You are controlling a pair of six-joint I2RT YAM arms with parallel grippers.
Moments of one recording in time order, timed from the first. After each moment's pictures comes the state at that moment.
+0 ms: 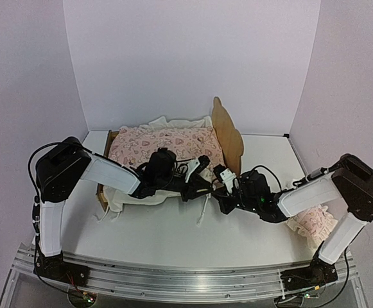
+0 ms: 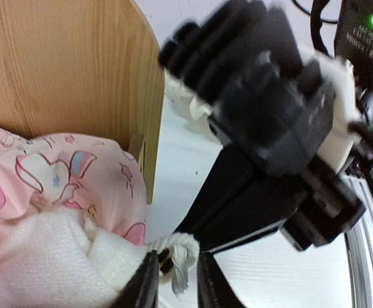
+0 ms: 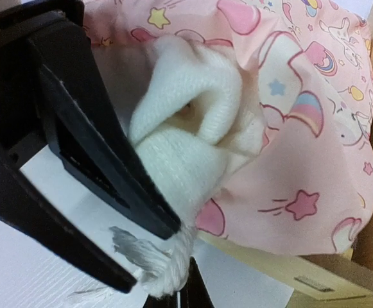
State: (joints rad) left arm -0.88 2.07 1.19 0.52 0.54 0.03; right arm 0.80 1.68 0.63 0.56 0.03 0.04
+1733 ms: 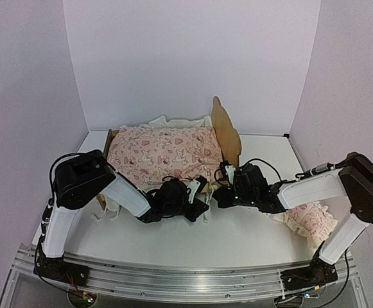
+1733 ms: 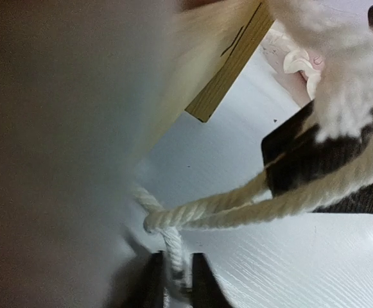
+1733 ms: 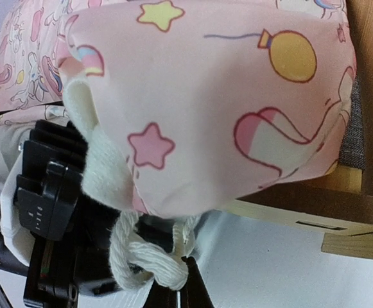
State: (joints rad) left arm -1.01 2.21 1.11 0.61 0.13 -0.34; right arm 0.80 1.64 0.74 0.25 0.02 0.47
